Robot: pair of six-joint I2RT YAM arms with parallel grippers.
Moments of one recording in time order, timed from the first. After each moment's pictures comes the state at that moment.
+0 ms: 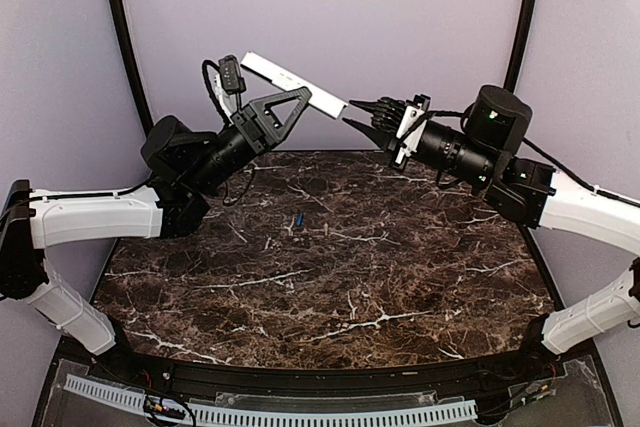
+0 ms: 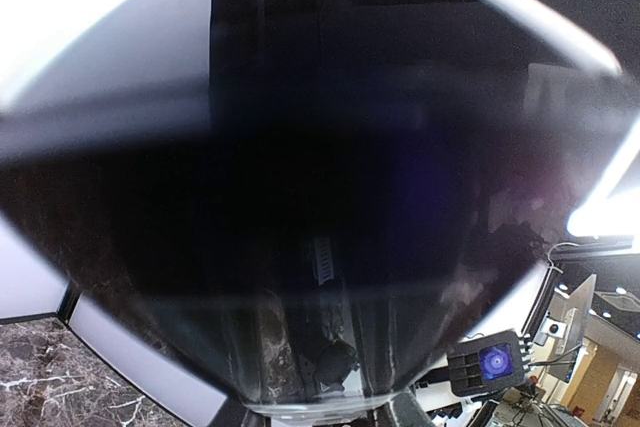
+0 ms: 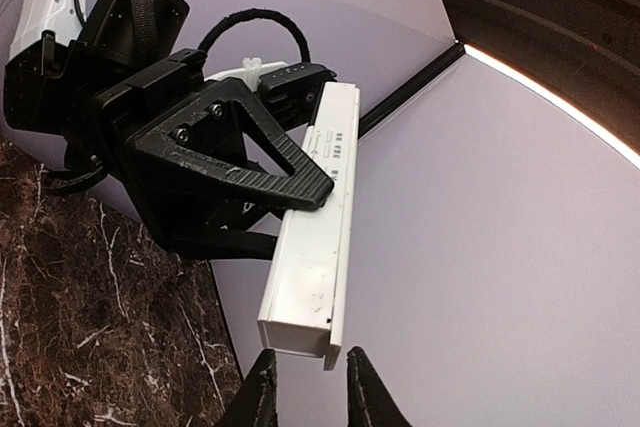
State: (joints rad) left arm -0.85 1.47 1.03 1.00 0.30 -0.79; right arm 0.92 1.24 1.12 0.28 -0.22 -0.88
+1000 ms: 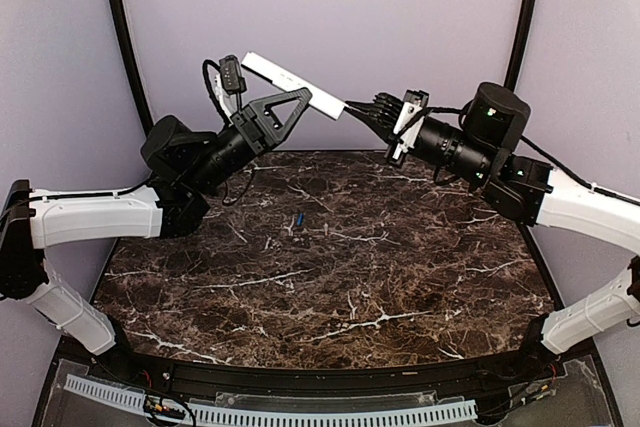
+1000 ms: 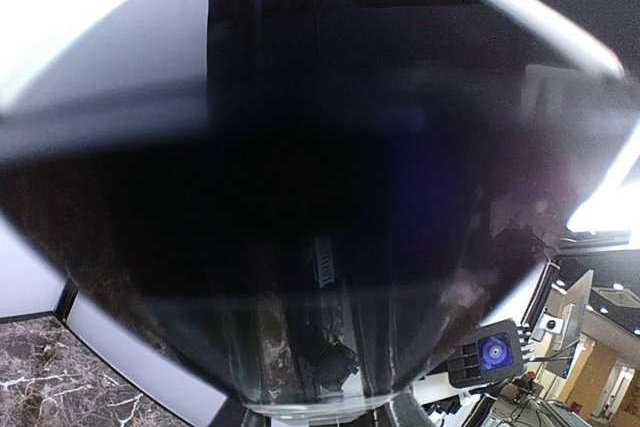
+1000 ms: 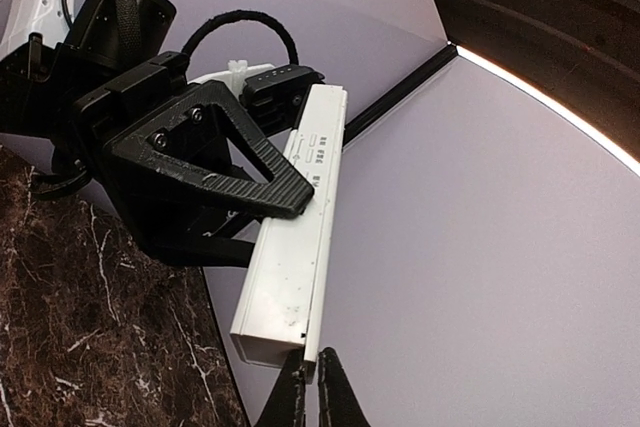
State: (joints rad) left arm -0.85 1.47 1.03 1.00 0.31 -0.79; right arm 0.92 1.26 1.14 0.30 -0.21 -0.89
